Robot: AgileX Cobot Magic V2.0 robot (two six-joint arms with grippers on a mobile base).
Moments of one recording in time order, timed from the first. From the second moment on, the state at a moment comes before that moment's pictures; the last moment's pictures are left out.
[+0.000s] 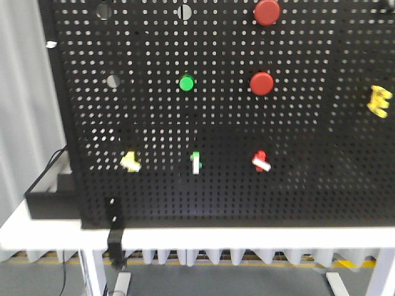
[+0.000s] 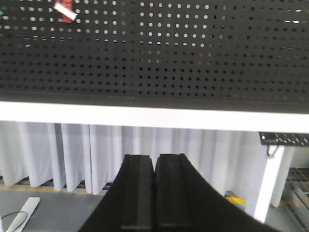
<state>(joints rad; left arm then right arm) -0.03 -0.01 0.03 0.06 0.14 -0.08 0.01 -0.01 0.03 0.00 0.12 -0.06</state>
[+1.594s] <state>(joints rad) -0.03 -0.01 0.03 0.06 0.14 -0.08 0.01 -0.01 0.03 0.00 0.10 -0.08</state>
